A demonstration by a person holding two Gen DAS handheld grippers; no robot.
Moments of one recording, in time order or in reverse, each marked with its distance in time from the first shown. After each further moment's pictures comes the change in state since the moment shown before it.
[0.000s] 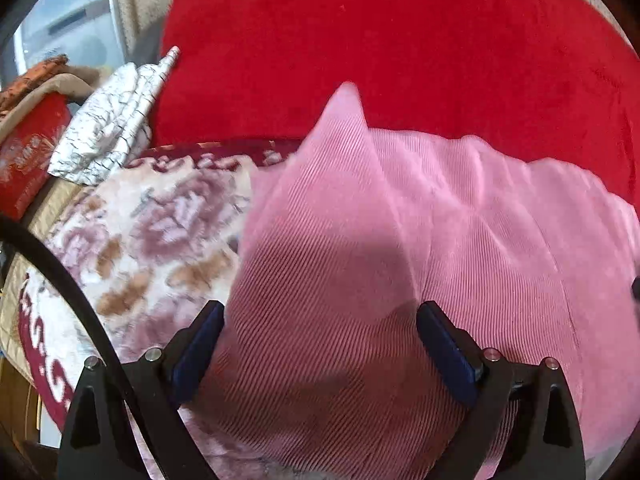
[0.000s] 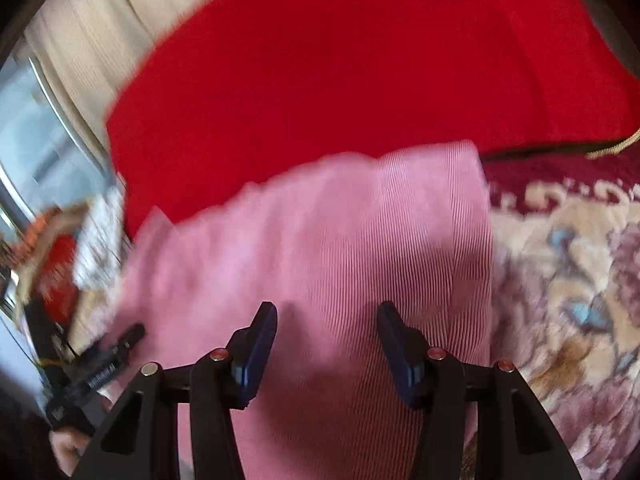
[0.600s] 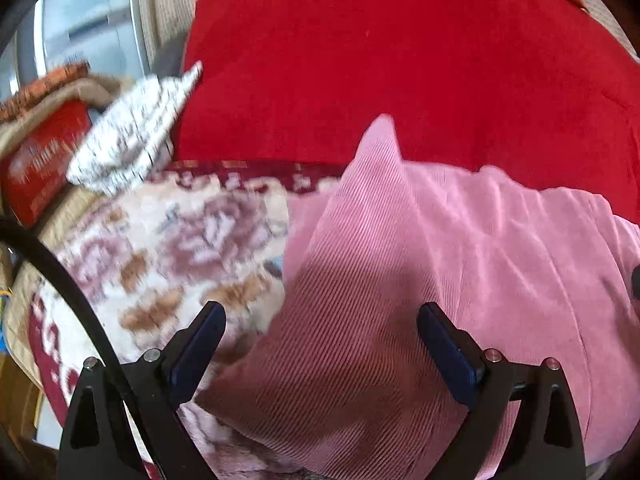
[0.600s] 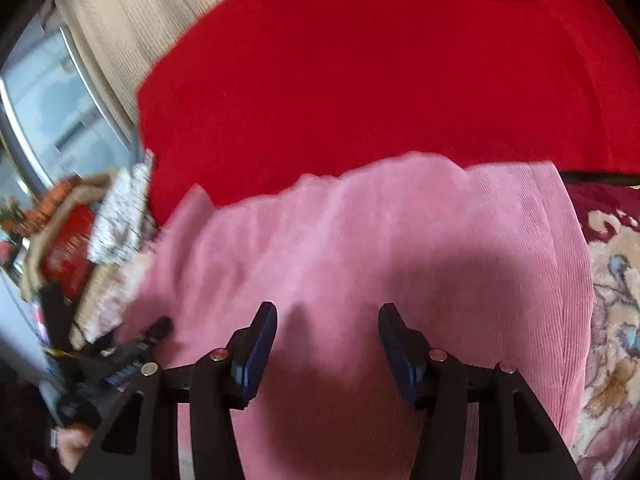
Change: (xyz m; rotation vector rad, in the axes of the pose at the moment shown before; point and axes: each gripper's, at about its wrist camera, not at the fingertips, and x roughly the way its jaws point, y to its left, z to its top) left arm -0.022 0.018 0.004 -0.027 -0.104 0.051; right arm 0.002 0.045 0.009 -0.050 -0.039 0.137
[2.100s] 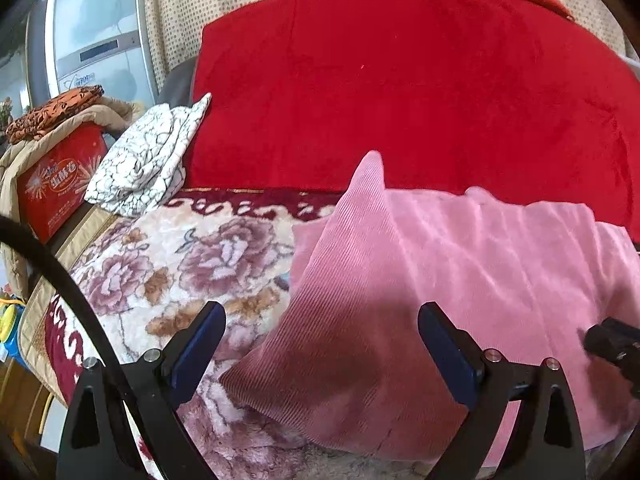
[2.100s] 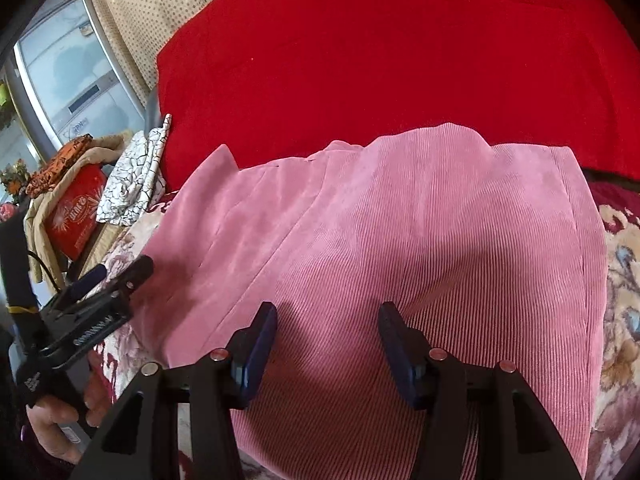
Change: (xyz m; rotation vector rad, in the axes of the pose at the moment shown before) left arm -0.031 -0.003 0.004 0.005 -0.048 0.022; right arm 0.019 0.020 -0.028 -0.079 0.115 0.012
